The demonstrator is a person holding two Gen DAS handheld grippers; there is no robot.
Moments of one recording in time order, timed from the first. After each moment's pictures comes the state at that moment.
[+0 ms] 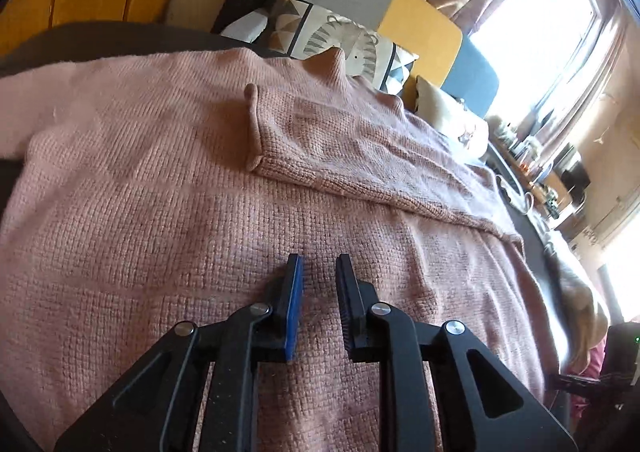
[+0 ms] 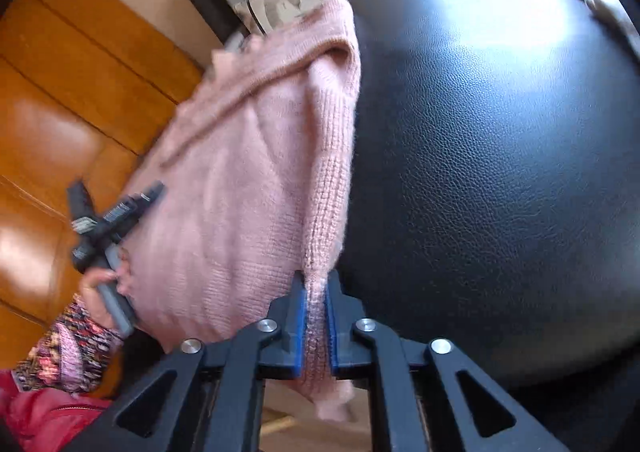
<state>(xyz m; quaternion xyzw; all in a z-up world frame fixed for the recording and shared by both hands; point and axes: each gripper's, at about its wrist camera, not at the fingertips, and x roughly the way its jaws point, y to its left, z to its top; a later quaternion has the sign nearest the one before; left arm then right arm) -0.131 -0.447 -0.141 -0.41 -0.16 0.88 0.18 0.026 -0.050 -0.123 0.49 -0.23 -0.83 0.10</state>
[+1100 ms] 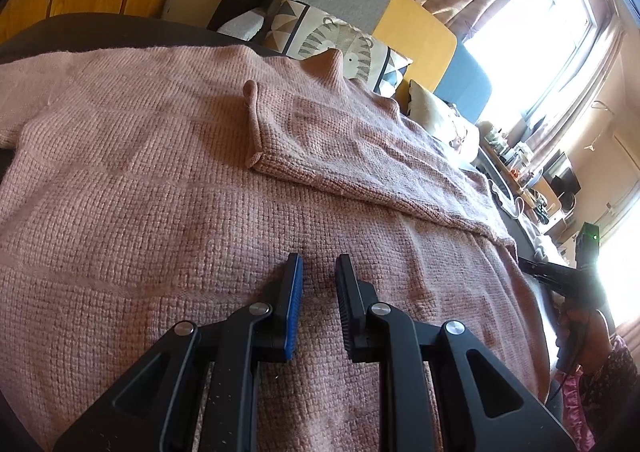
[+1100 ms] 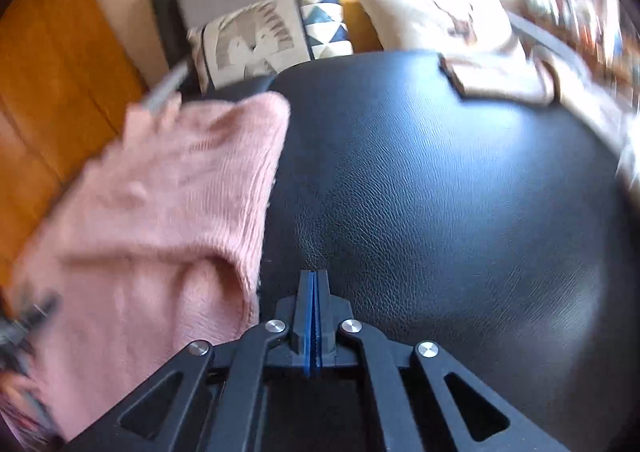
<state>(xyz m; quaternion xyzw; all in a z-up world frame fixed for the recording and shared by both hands) -0.136 -0.452 -0.149 -0.40 -0.18 0.88 0.20 -0.136 0.008 -0.131 0.46 -0.16 -0.87 0.01</state>
